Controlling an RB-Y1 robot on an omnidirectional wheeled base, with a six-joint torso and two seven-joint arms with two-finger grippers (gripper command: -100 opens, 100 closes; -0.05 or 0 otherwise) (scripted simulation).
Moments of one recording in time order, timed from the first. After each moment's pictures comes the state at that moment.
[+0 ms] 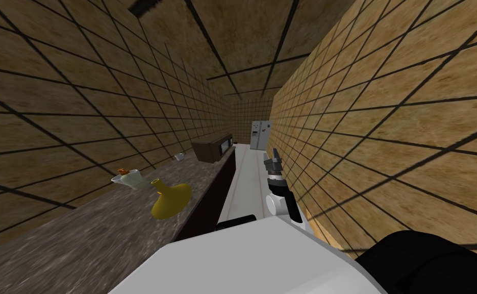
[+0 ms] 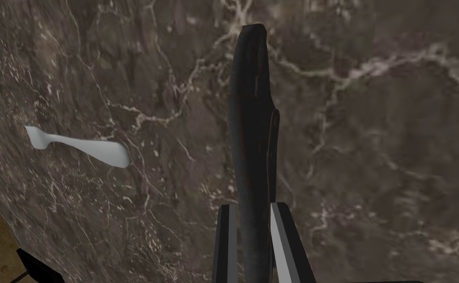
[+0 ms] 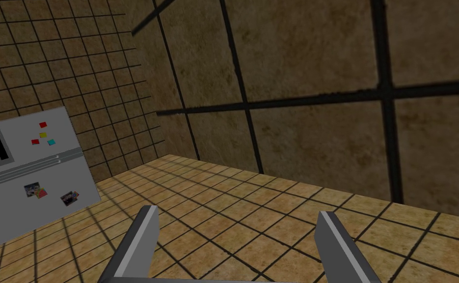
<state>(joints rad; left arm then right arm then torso) 0.79 0.51 0.94 -1.73 0.85 1.14 0.24 0.45 0.02 0.06 -2.29 -0.11 -0.41 0.02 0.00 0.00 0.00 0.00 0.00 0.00</state>
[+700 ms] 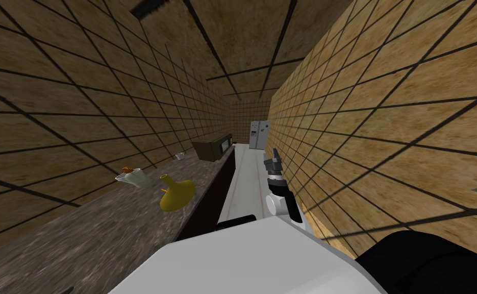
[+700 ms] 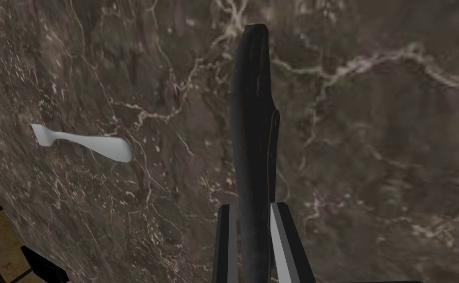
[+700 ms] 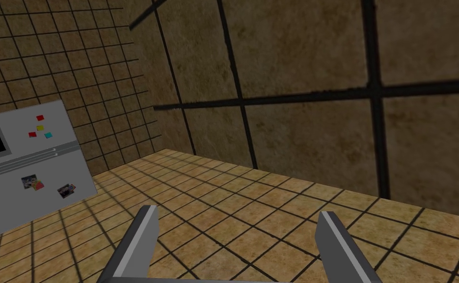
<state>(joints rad) 0.84 0.50 0.88 -1.90 0.78 1.19 0.42 0.45 0.02 0.06 -2.29 -0.11 -0.41 0.02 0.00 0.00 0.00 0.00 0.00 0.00</state>
